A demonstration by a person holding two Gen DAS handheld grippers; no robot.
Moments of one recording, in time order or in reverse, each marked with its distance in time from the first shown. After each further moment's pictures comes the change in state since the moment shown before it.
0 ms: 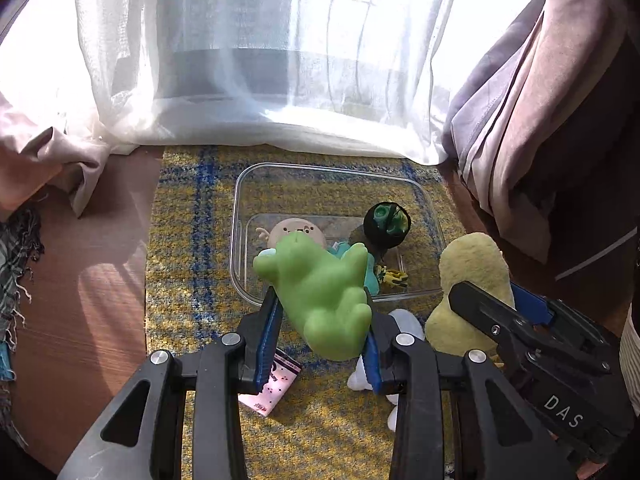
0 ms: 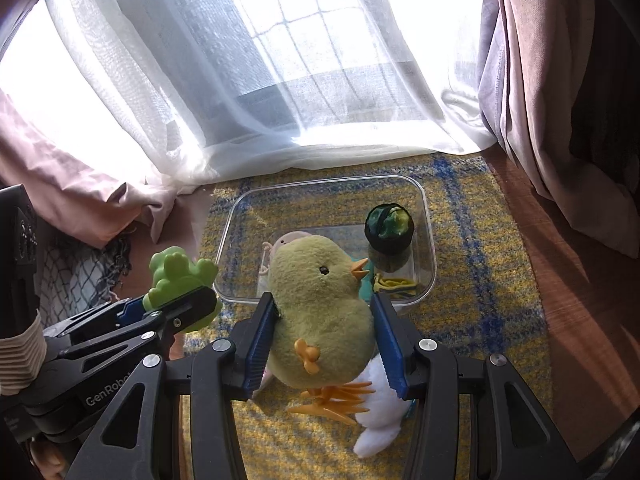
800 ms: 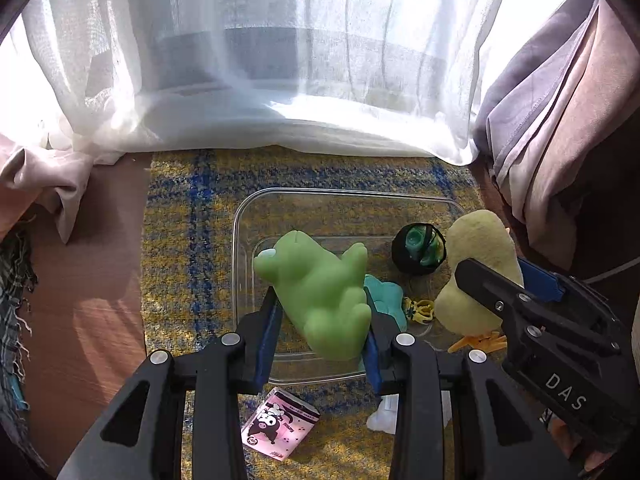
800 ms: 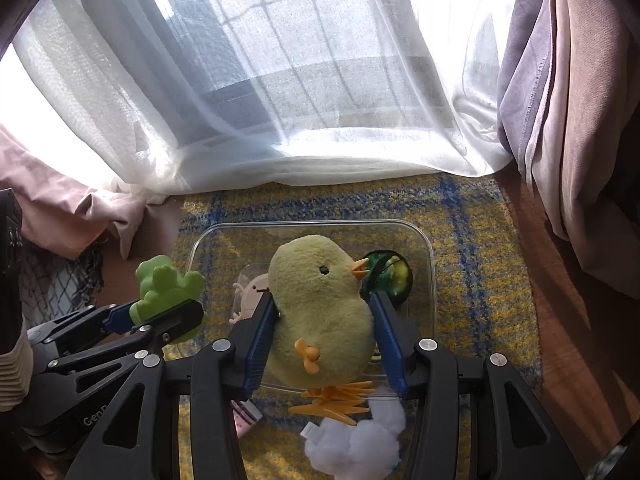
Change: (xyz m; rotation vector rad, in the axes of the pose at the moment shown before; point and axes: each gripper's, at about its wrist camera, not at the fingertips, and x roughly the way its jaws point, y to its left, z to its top) left arm 0.063 0.010 0.054 0.028 0.115 0.042; right arm 0.065 -0.008 0.064 -0.021 0.085 -0.056
